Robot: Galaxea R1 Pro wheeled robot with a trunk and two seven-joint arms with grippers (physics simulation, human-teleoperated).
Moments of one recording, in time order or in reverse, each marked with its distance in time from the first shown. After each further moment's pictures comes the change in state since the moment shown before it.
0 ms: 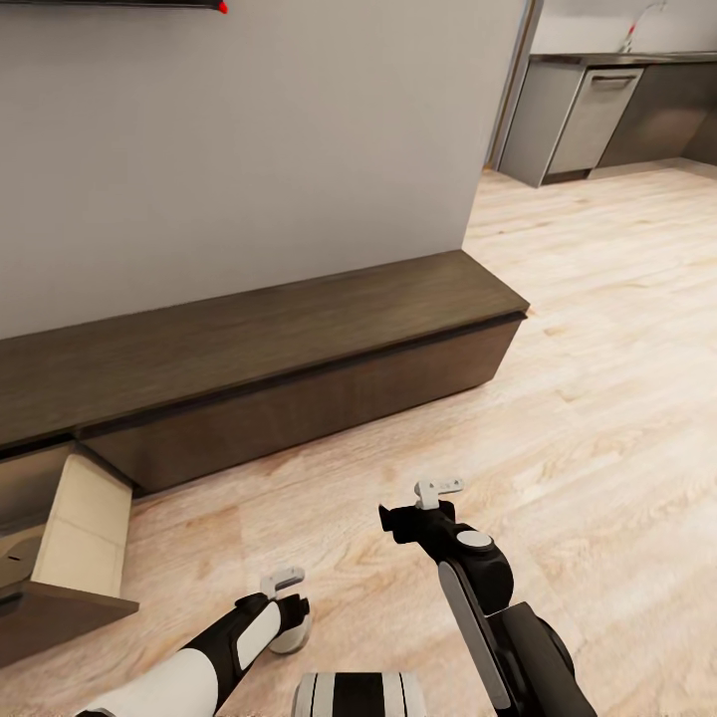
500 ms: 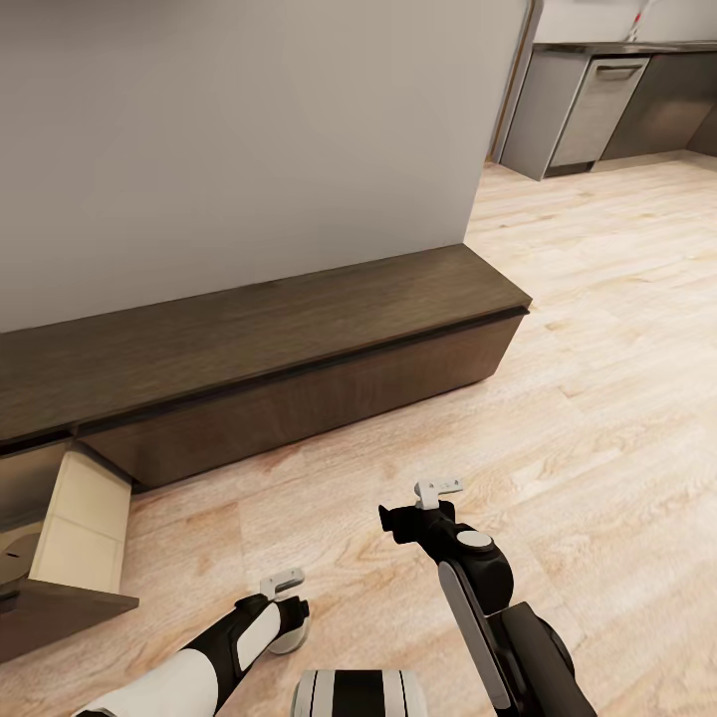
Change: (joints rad) left arm 0.000 -0.001 0.000 0.007 -0.002 0.009 0.001; right arm 0.000 0.000 0.000 0.000 0.000 0.000 0.000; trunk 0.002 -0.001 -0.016
